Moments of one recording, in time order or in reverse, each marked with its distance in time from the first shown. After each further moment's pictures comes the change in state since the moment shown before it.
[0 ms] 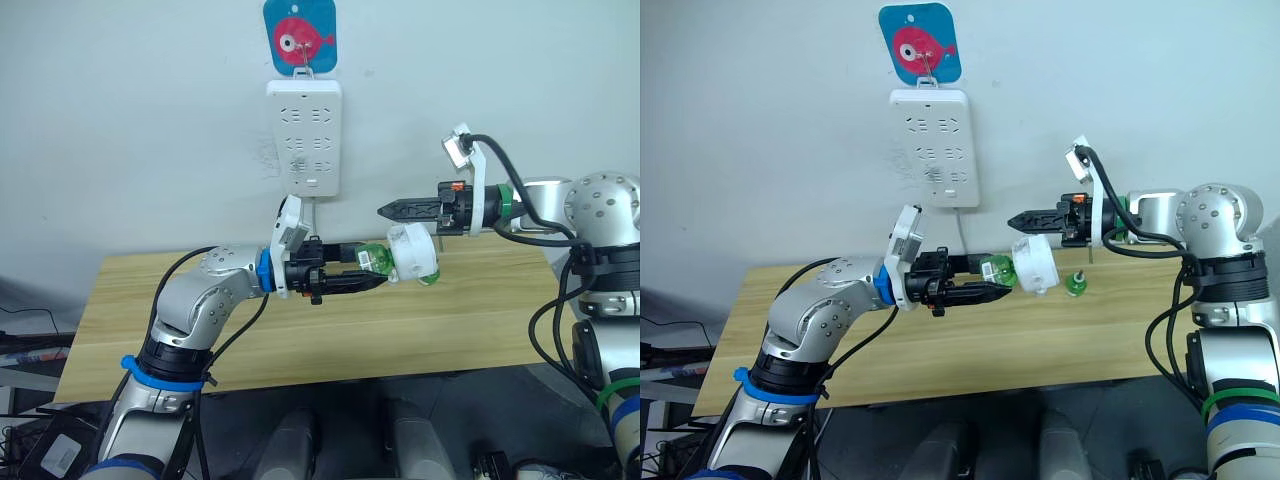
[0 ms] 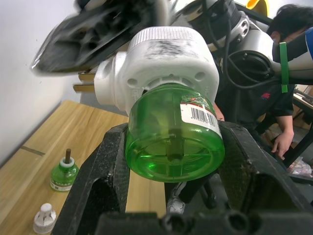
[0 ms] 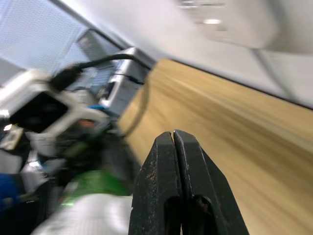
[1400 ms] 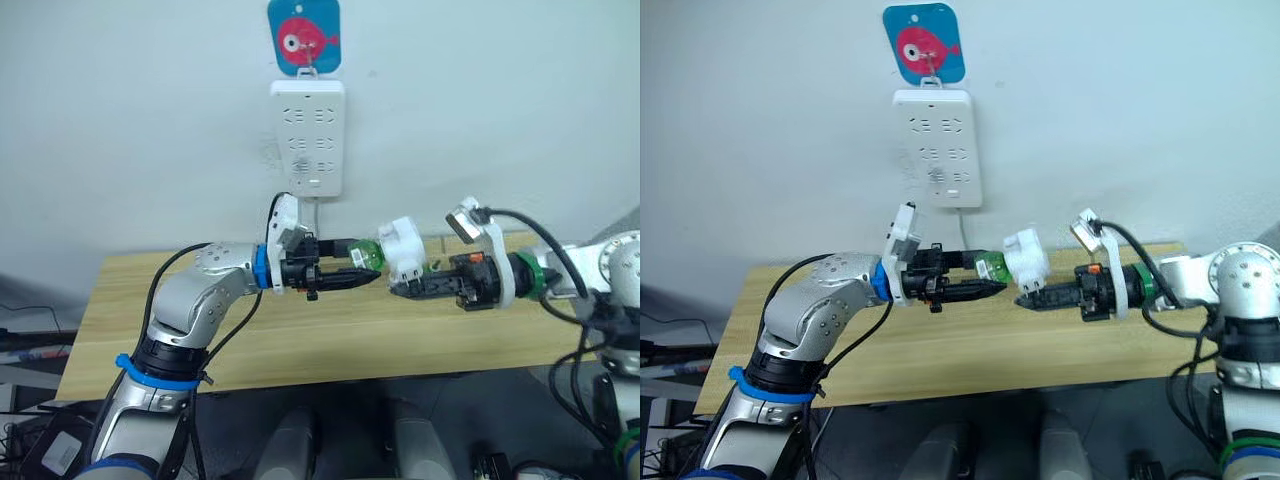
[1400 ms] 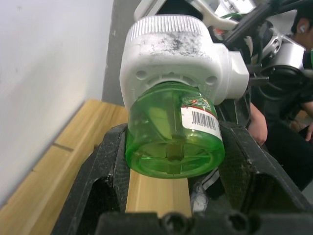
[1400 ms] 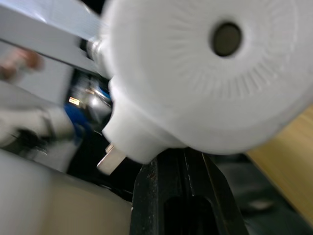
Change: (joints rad) left arm 0.011 0.036 -0.026 0.024 0.074 -0.065 -0.007; right arm 0.363 -0.118 -0.143 -0.416 0.389 0.220 -0.148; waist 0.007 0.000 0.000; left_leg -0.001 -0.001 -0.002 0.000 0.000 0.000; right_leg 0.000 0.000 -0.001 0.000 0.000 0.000
